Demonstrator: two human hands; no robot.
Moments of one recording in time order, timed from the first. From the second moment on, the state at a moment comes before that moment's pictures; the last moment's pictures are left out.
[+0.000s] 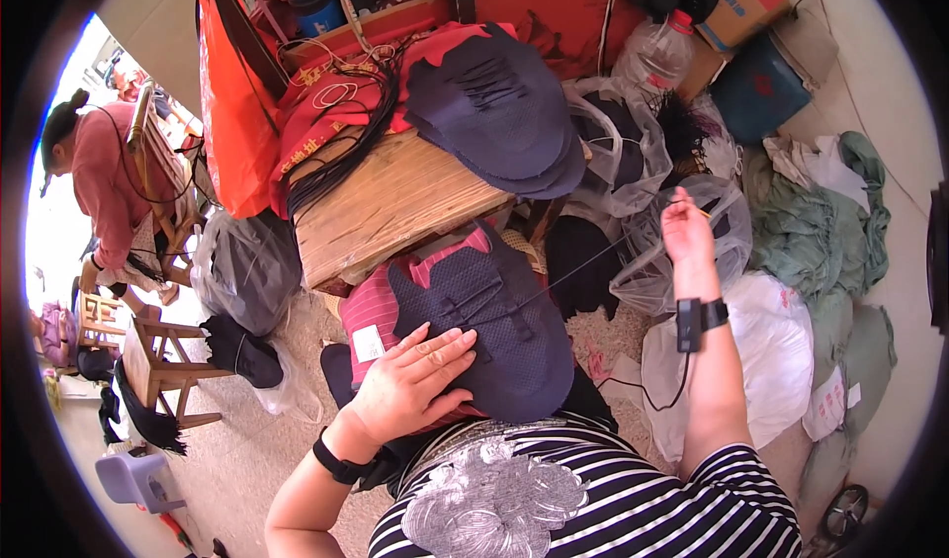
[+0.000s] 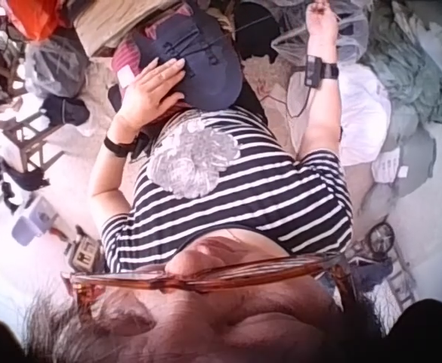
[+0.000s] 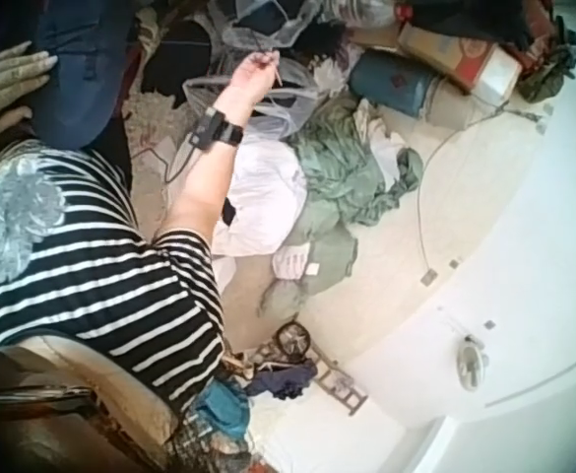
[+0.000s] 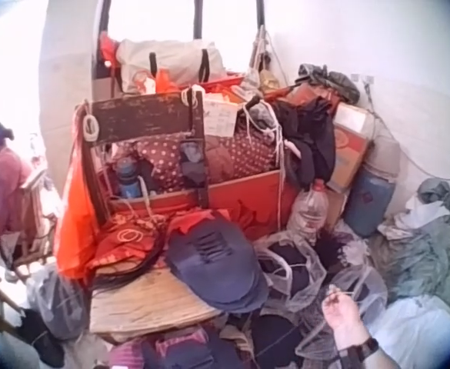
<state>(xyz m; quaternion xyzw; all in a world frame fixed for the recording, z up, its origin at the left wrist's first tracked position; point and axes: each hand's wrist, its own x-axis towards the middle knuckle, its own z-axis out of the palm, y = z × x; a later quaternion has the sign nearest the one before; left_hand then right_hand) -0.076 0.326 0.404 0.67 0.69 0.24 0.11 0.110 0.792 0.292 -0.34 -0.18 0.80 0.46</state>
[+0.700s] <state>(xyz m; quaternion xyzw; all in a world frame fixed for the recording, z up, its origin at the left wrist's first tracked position) -0.057 0.328 0.399 0.65 0.72 0.22 0.09 0.082 0.618 0.404 0.17 -0.95 0.24 0.09</state>
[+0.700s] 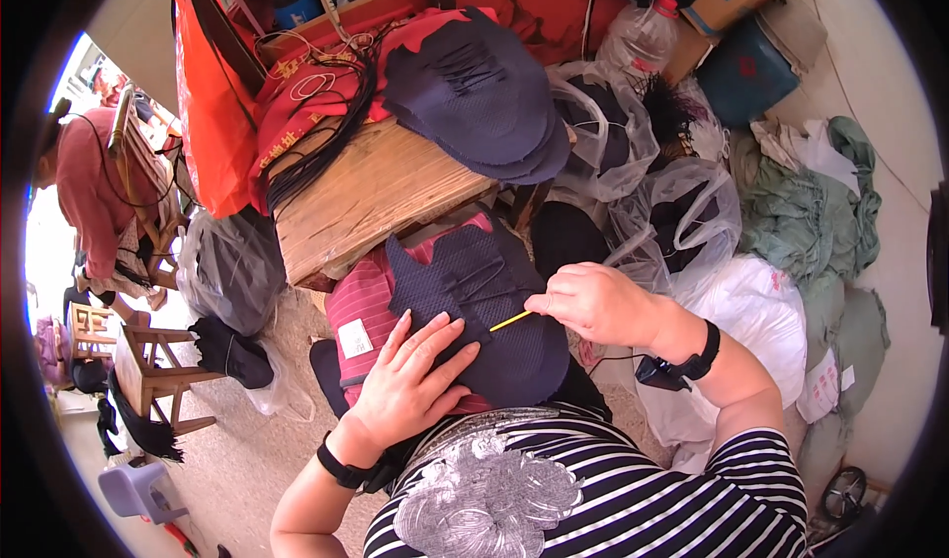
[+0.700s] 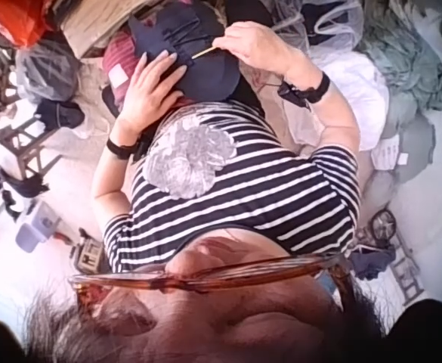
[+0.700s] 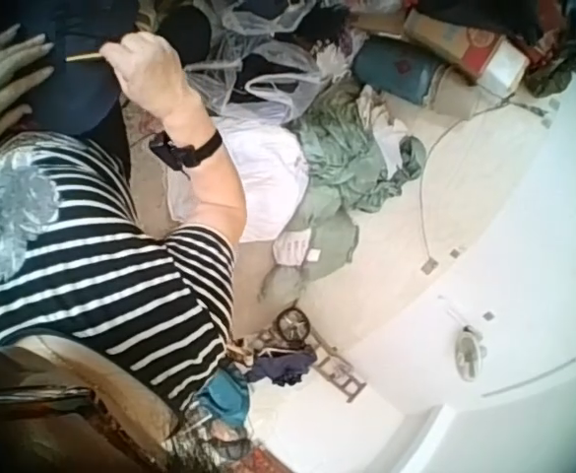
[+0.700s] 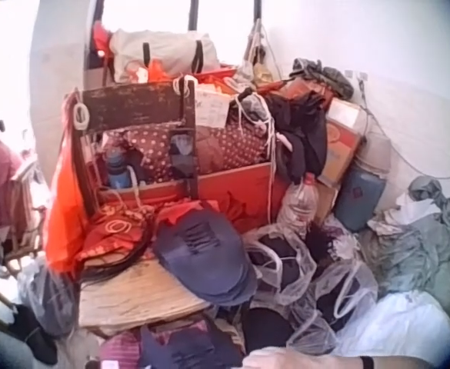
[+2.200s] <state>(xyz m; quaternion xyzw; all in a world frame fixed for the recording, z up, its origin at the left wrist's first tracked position) -0.082 0.298 0.391 0.74 0.63 0.24 0.03 0.013 0.580 0.411 0.15 -0.93 0.25 -0.21</state>
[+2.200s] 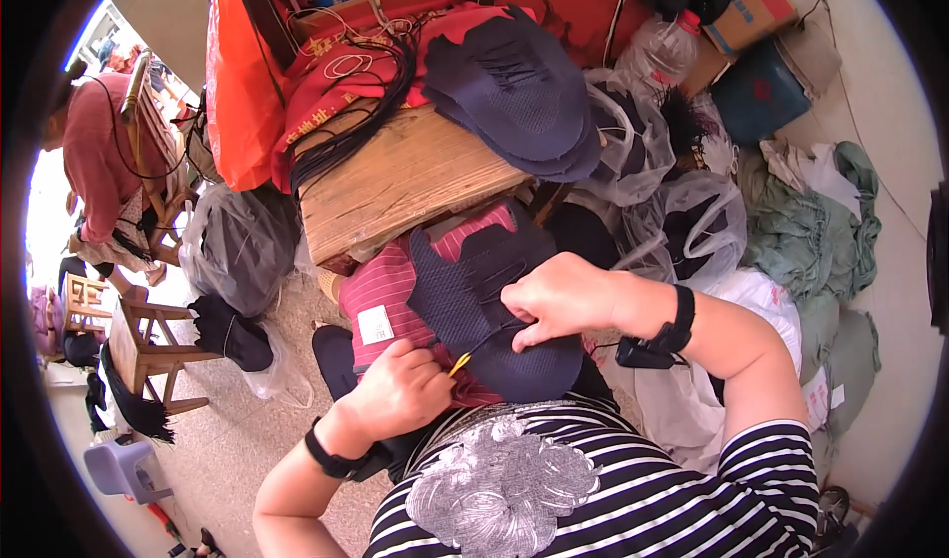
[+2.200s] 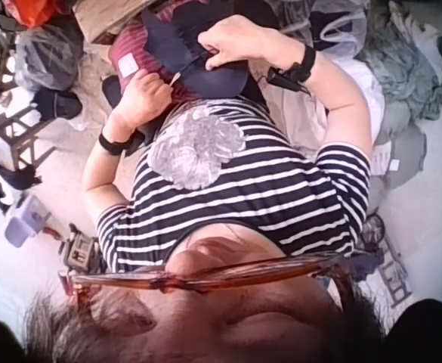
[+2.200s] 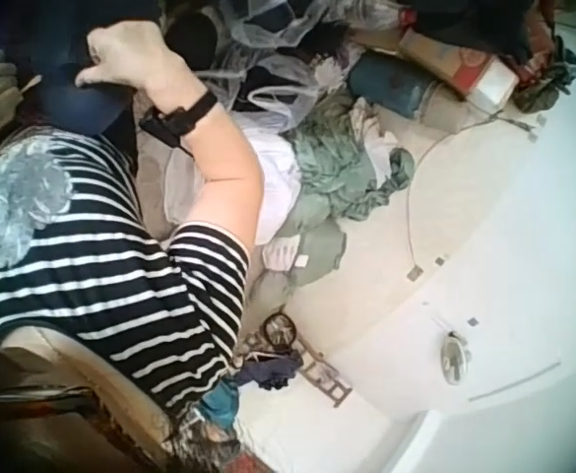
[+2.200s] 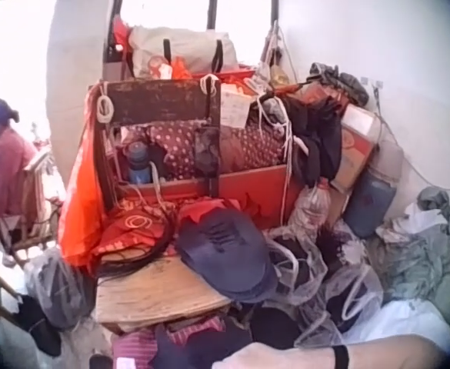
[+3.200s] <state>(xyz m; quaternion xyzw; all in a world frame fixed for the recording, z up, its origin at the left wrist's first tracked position) -0.109 0.186 0.392 0.21 0.83 0.44 0.28 0.078 0.576 0.358 -0.17 -0.73 0.66 -0.04</state>
